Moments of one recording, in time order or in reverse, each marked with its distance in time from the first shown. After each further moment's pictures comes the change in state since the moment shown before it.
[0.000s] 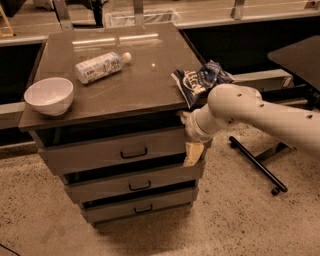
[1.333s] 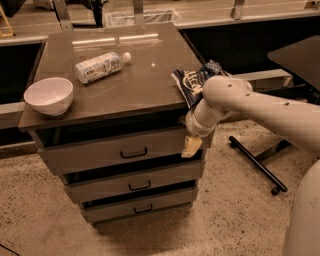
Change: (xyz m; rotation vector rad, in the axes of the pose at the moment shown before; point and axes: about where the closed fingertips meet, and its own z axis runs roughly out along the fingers) arm 0.021 -0.013 0.027 -0.128 0.038 0.078
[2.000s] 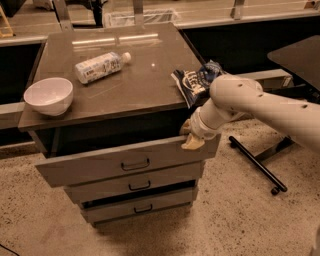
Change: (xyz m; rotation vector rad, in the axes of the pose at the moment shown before) arm -0.006 0.025 -0.022 -0.018 -0.026 -0.016
